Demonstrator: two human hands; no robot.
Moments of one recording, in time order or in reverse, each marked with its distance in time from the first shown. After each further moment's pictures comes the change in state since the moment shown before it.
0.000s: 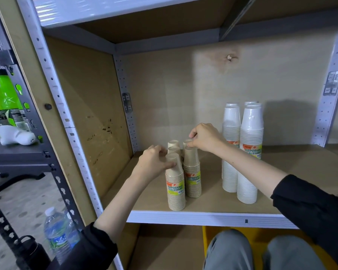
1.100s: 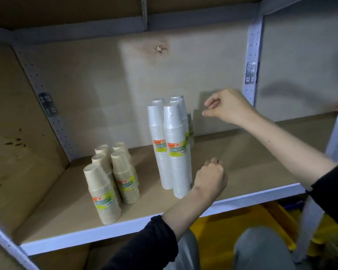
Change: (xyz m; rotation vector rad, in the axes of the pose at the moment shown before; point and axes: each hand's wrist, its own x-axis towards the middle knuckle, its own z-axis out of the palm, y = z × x) left_hand -0.021 0.208 0.206 0.231 -0.369 0.518; right_hand -0.042 0.141 -0.149 -0.019 0.309 0.163
